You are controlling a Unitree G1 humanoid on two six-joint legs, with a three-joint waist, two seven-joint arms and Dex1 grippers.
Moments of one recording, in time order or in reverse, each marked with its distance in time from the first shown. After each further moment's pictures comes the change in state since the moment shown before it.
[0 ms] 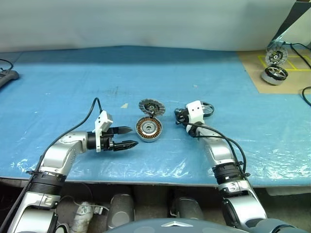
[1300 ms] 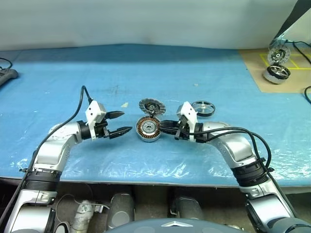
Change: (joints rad) left arm -0.027 0.023 0.064 0.020 0.068 -0.217 0.122; right arm -0.003 -0.251 0.182 -0.388 0.249 0.324 0.526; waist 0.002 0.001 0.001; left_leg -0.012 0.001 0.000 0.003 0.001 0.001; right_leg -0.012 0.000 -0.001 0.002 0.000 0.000
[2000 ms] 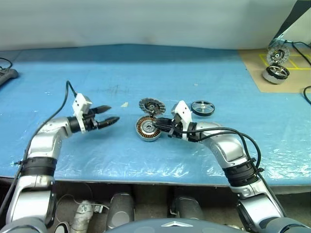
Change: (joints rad) left arm -0.040 -0.006 0.056 0.151 -0.029 0.058 -0.086; right arm -0.006 0.091 0.015 0.017 -0.026 -0.007 -0.073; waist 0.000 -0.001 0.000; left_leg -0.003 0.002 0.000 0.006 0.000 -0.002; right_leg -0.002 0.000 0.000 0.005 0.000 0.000
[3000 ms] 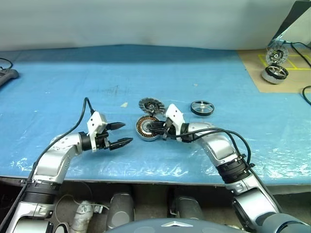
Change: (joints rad) left arm 0.154 -0.007 -0.072 -0.224 0.014 -0.012 0.075; right arm -0.067 0.017 0.092 0.120 -0.121 -0.104 0.041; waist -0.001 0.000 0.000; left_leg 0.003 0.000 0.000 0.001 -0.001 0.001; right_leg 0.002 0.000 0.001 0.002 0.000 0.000
